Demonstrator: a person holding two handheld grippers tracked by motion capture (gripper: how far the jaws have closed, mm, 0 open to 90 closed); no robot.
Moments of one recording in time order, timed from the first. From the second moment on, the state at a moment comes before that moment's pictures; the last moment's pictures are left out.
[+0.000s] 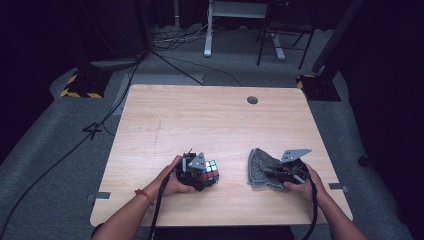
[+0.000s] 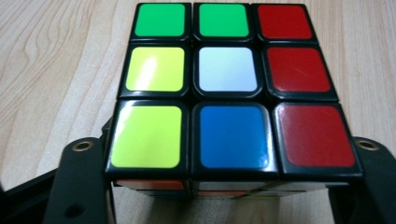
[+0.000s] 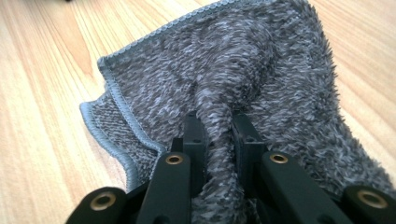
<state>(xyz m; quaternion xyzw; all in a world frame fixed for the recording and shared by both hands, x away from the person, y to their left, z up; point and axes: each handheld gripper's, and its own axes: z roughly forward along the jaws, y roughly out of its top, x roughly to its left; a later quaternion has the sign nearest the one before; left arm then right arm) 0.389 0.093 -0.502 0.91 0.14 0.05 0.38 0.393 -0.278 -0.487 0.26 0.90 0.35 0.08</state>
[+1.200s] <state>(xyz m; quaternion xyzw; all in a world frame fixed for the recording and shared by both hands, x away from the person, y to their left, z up) 0.391 0.090 -0.500 0.91 0.15 0.04 0.38 0.379 -0.277 -0.464 0.22 0.87 0.42 0.13</state>
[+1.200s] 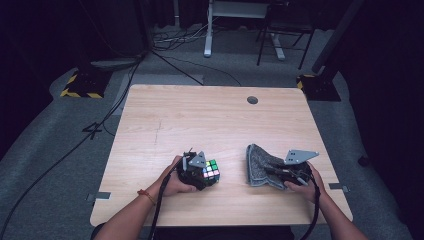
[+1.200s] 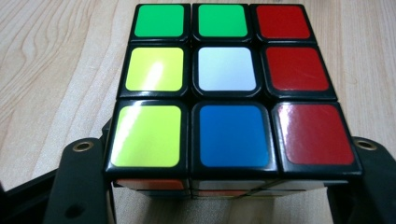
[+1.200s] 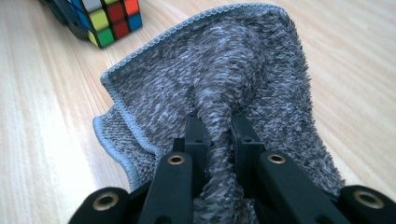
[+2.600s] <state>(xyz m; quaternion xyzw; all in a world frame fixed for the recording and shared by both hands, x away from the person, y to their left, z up) 0.377 0.020 -0.467 0.93 0.09 0.09 0.34 0.364 -0.180 -0.412 0.11 0.89 0.43 0.10</state>
